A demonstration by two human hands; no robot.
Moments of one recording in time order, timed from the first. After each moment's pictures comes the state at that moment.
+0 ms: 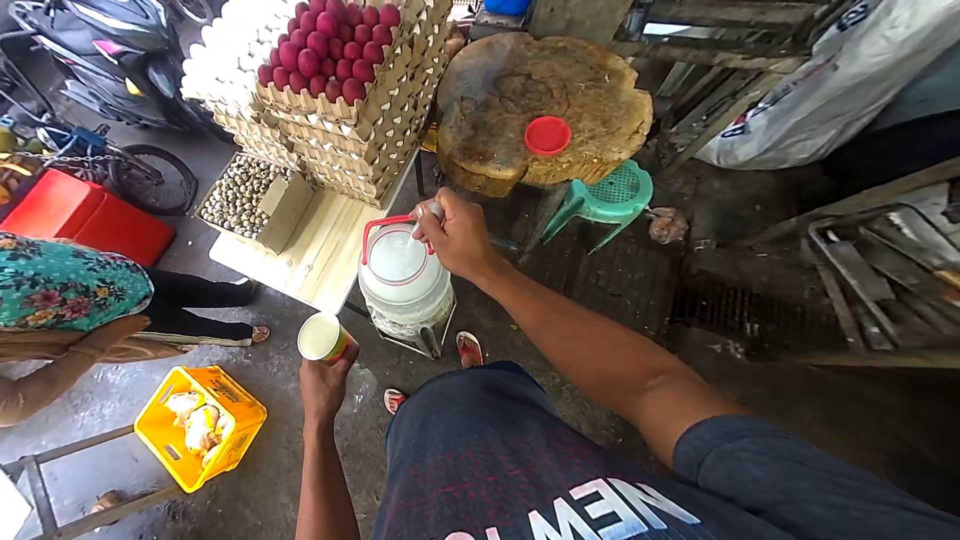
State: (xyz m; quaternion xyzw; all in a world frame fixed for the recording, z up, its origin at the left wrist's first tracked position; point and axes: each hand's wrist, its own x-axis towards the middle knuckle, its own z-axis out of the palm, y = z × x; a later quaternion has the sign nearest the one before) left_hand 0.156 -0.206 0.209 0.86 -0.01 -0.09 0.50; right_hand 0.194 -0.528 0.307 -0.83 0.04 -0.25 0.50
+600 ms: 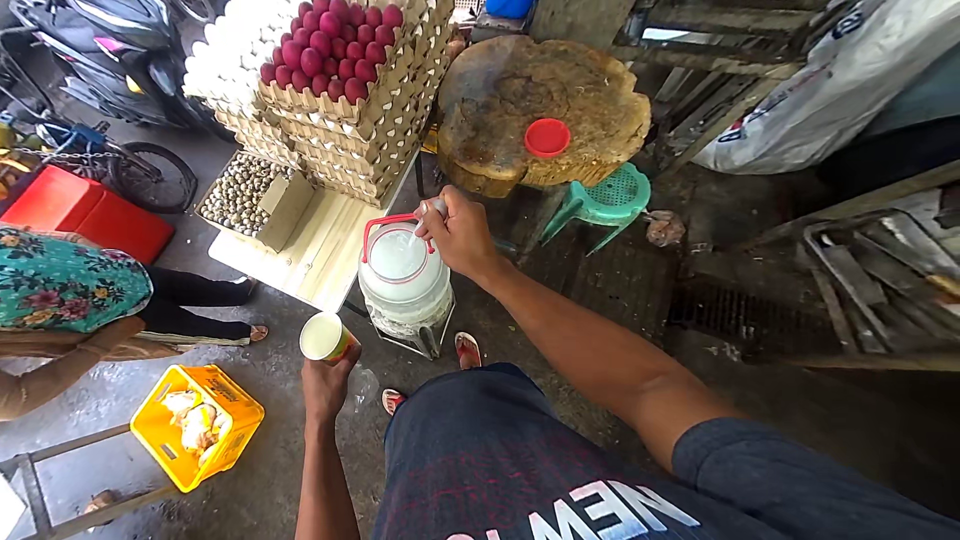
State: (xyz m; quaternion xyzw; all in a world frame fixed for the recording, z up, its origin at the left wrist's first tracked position) left_hand 0.150 -0.206 0.209 0.86 -0.01 -0.09 0.51; right_hand 0.193 -0.530 0.303 -0.83 0.06 -0.24 0.49
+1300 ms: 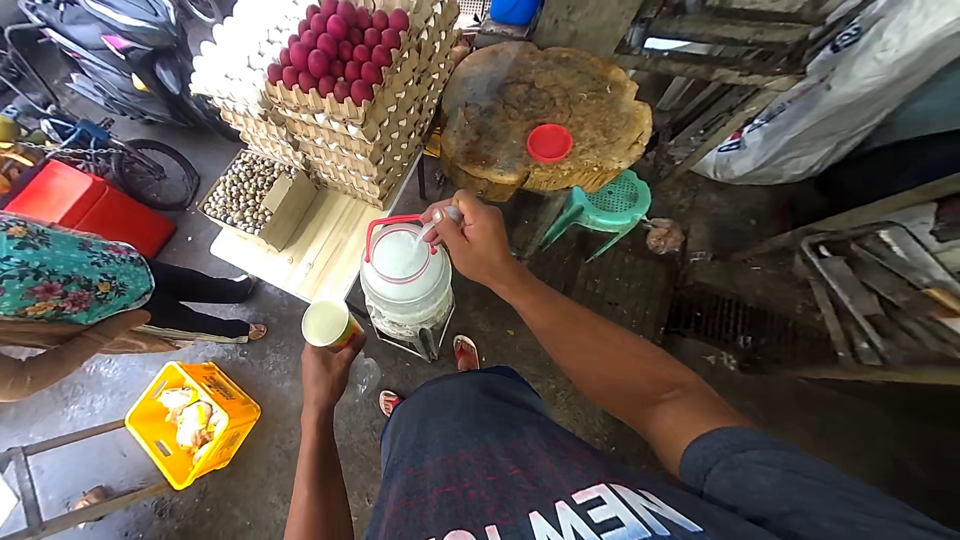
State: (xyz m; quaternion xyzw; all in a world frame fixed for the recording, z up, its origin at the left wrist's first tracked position) left_hand 0.163 -0.220 0.234 0.86 -0.06 -0.09 0.51; right_hand 0.172 -0.532 0.322 -0.82 -0.01 -0.26 0.51
